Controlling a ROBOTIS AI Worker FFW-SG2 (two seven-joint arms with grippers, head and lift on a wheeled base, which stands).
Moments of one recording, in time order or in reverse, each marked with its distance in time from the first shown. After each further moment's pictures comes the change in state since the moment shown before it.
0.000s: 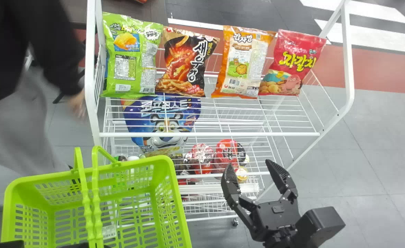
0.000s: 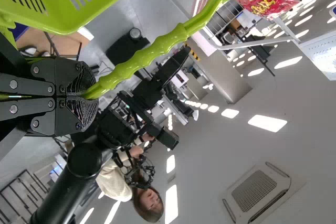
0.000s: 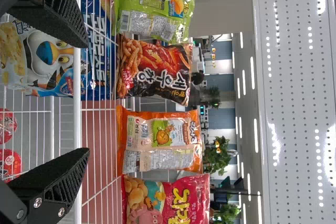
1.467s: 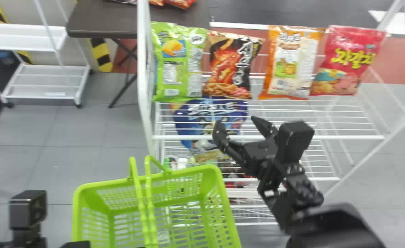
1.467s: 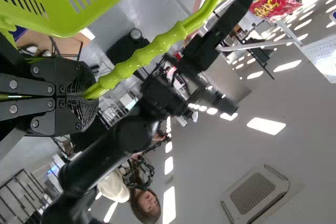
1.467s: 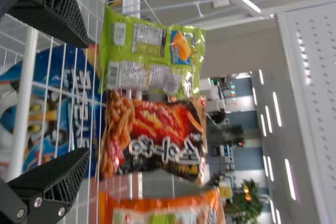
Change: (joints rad) left arm 0.047 -0.006 0.019 -0.012 0.000 -0.022 0.000; right arm -0.541 0.000 0.202 0.200 -0.031 0.459 -0.006
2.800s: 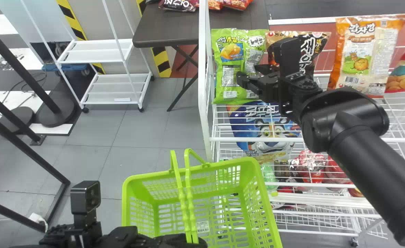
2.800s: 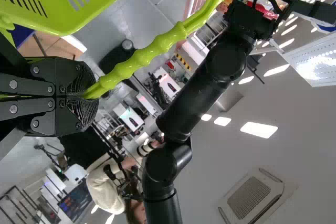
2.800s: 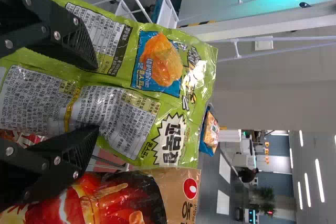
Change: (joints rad) left arm -0.023 0.043 0.054 0.061 0.060 -0.061 0.000; right arm -0.838 0.000 0.243 1.014 -0.136 -0.107 0.073
